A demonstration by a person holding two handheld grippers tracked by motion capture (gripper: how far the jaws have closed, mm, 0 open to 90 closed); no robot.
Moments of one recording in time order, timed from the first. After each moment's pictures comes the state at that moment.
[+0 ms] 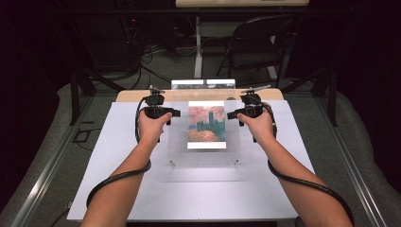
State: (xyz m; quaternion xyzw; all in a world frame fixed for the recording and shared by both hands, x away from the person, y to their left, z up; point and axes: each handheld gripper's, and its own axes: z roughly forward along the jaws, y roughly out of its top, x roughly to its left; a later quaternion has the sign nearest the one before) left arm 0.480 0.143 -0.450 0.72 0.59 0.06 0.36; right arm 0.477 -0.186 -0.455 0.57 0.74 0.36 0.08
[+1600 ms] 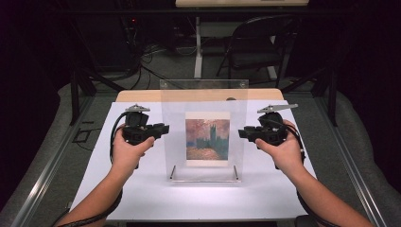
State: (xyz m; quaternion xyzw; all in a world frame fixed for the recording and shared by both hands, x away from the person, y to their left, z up) left arm 0.359 0.169 -0.399 0.77 0.47 0.10 0.42; right arm 0.353 -0.209 -0.405 0.46 0.77 0.42 0.11
